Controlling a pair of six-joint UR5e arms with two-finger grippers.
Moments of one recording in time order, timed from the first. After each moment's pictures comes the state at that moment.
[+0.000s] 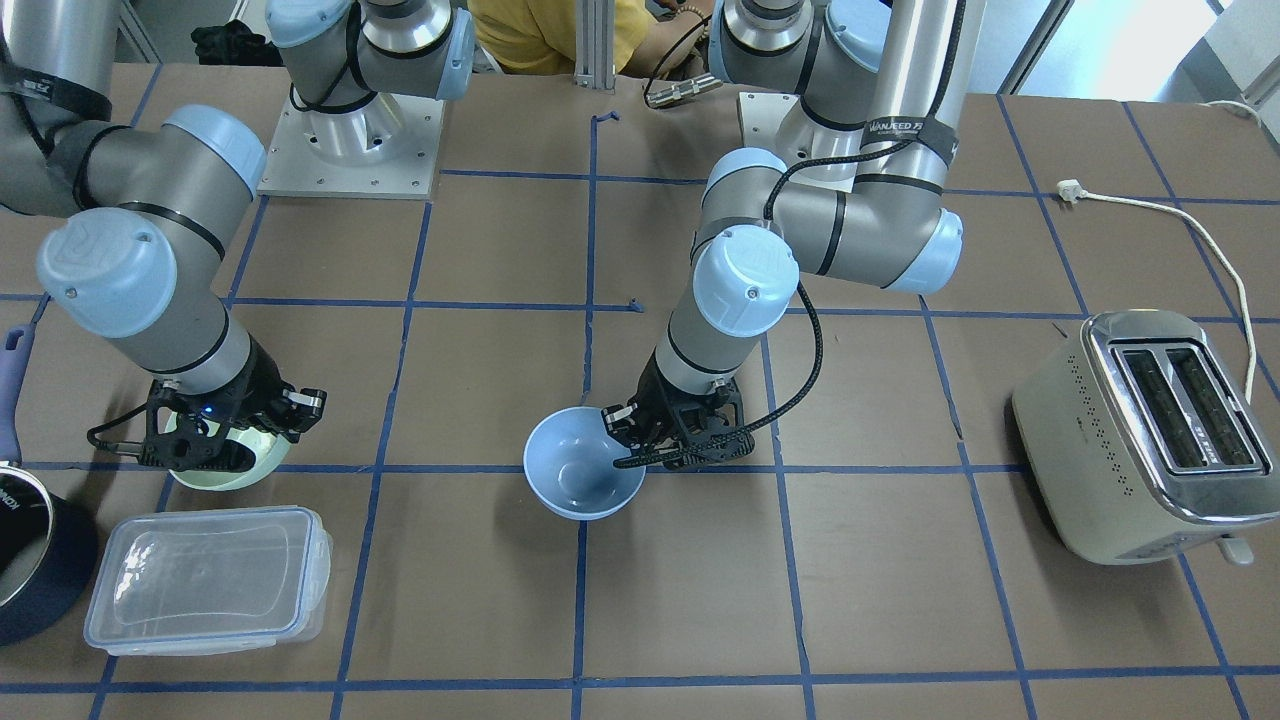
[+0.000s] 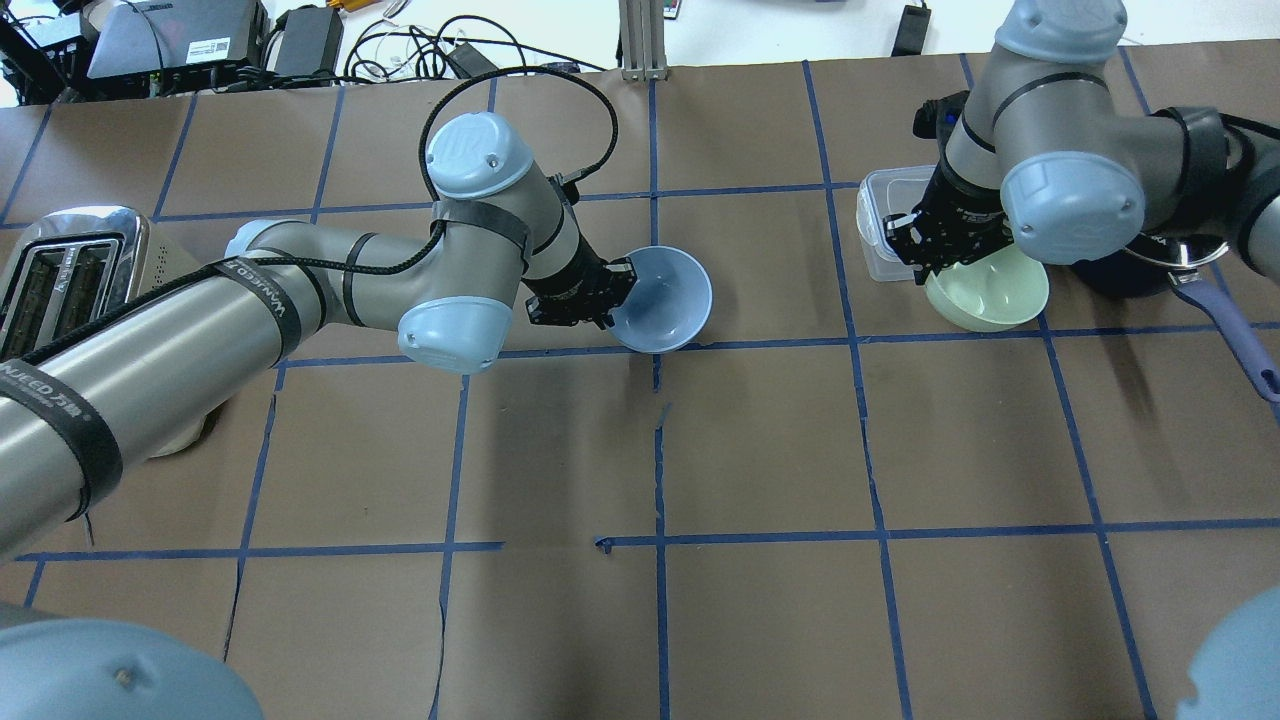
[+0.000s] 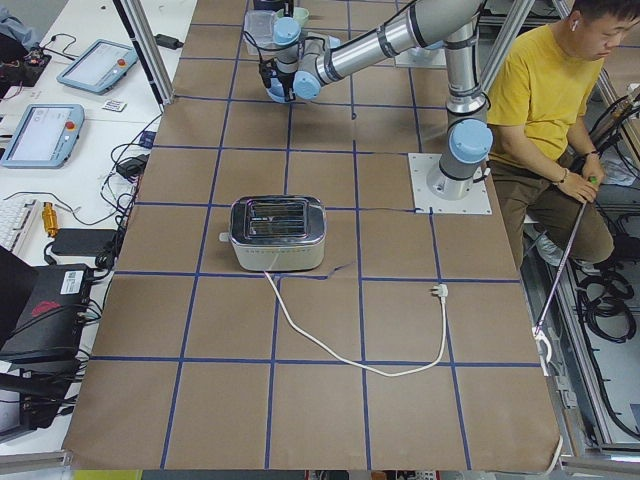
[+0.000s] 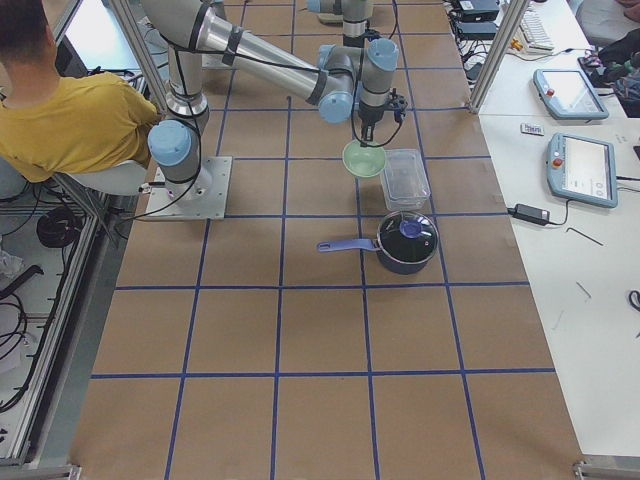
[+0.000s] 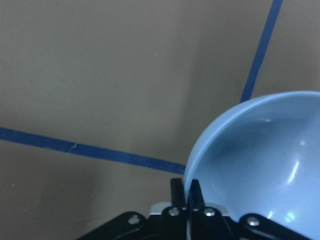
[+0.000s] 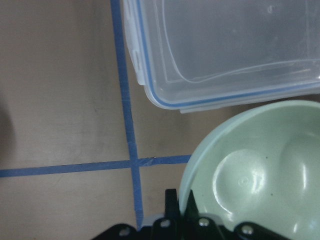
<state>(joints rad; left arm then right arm) -1.79 -1.99 -1.79 -0.86 1.37 -0.52 1.49 -1.30 1.72 -1.98 -1.57 -0.01</state>
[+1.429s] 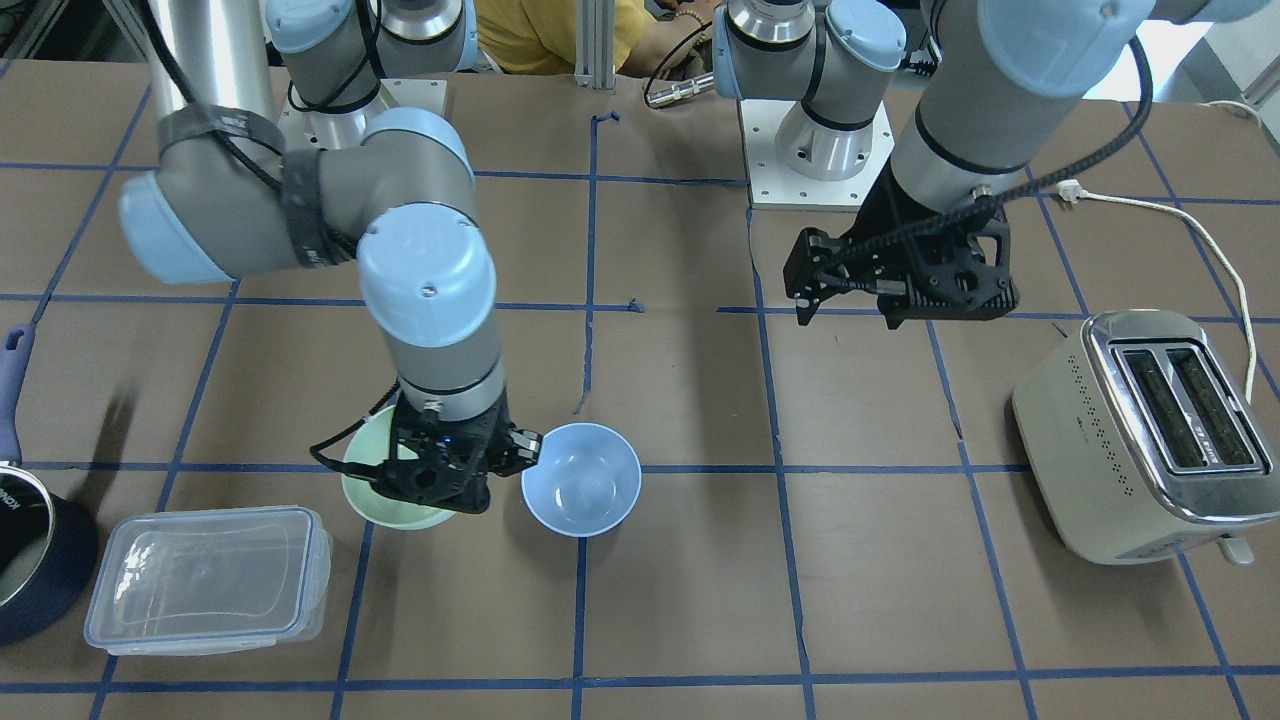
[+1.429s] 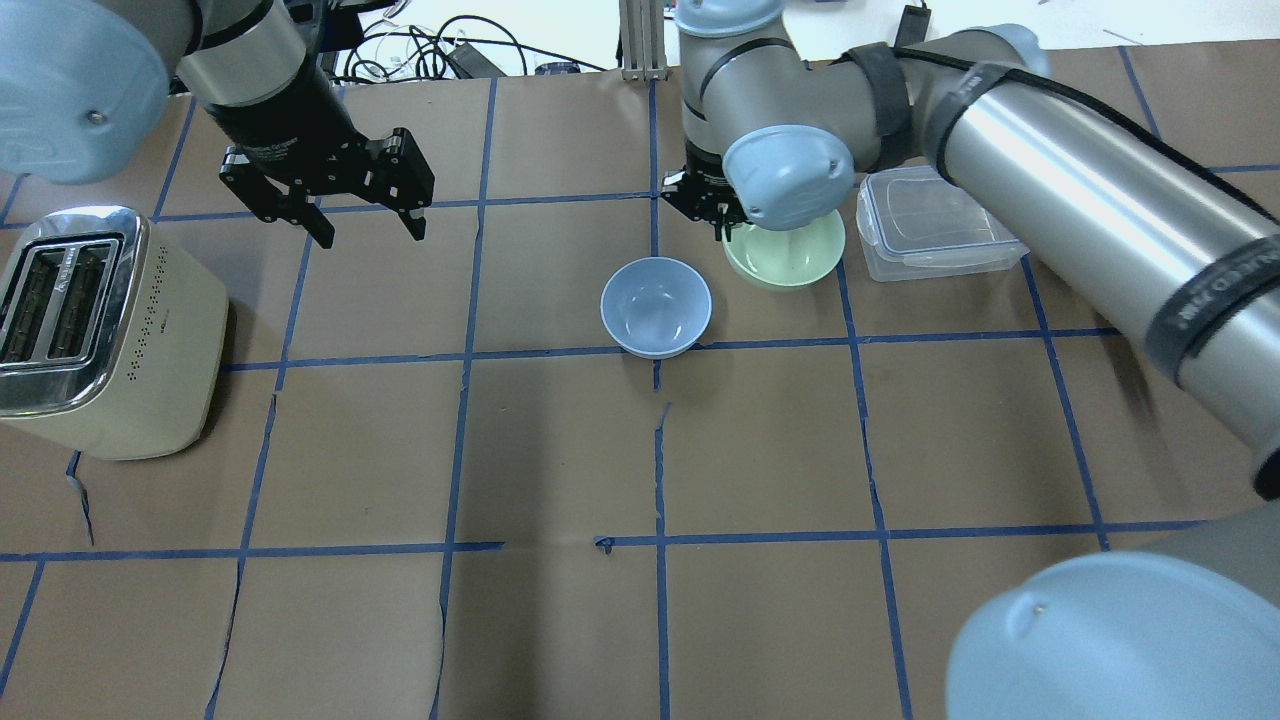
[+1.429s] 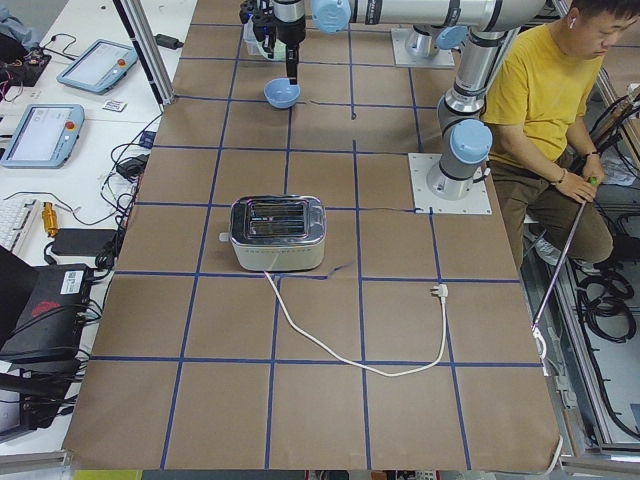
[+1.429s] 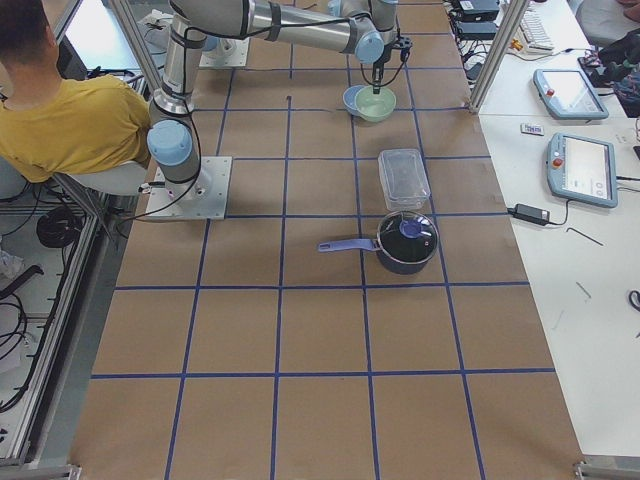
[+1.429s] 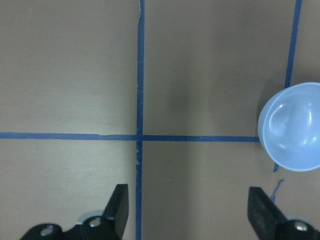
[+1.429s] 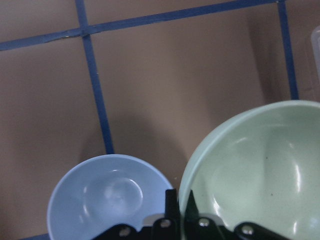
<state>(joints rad) -1.58 -1.64 -1.50 -1.63 1.57 -0.02 1.89 -1.06 1.39 -1.96 -1.66 0.50</state>
